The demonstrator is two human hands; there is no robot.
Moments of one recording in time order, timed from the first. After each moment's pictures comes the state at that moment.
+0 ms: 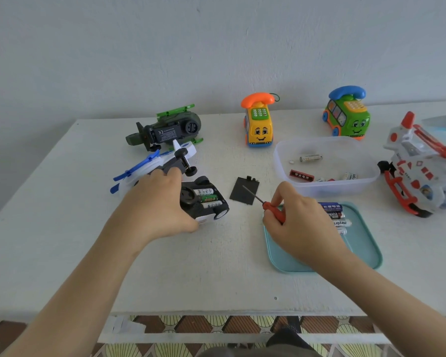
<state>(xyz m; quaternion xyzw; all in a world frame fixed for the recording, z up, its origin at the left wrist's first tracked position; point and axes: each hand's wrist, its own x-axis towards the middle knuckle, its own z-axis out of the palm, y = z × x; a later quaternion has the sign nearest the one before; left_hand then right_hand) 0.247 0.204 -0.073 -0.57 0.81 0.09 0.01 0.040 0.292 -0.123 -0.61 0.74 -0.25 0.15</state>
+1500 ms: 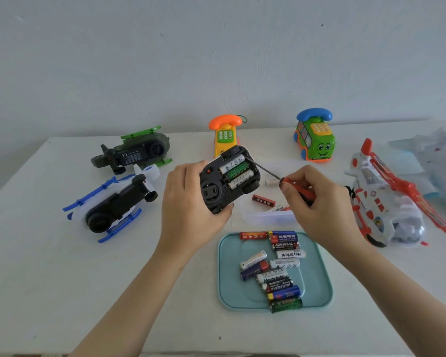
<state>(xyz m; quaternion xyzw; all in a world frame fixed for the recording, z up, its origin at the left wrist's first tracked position) 0.121 0.195 -0.118 -0.45 0.79 0.03 -0.41 -0.073 0.275 -0.096 -0.58 0.65 -0.48 0.11</state>
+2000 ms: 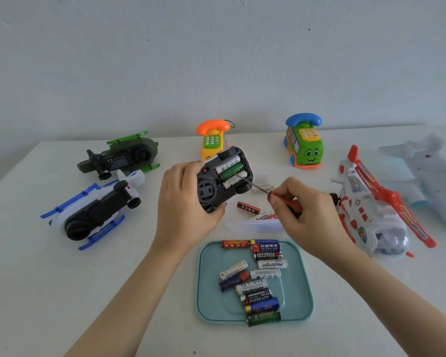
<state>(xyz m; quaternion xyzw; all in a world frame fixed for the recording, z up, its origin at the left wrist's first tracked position) 0.091 0.183 -0.123 -0.43 0.80 -0.01 -0.42 -0.104 0.272 -0.106 -0.64 0.61 -0.45 0.15</state>
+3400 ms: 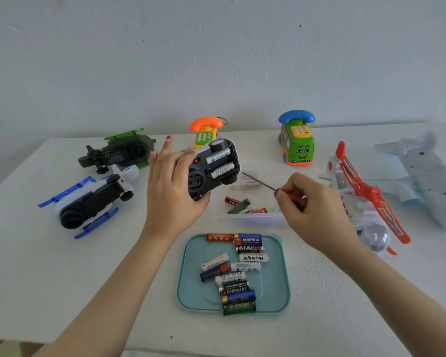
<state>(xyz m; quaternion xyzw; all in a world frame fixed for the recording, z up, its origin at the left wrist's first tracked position) 0.079 0.178 -0.125 -0.40 0.80 -0.14 -0.43 -0.139 0.285 -0.107 -0.61 0.65 -0.44 0.15</state>
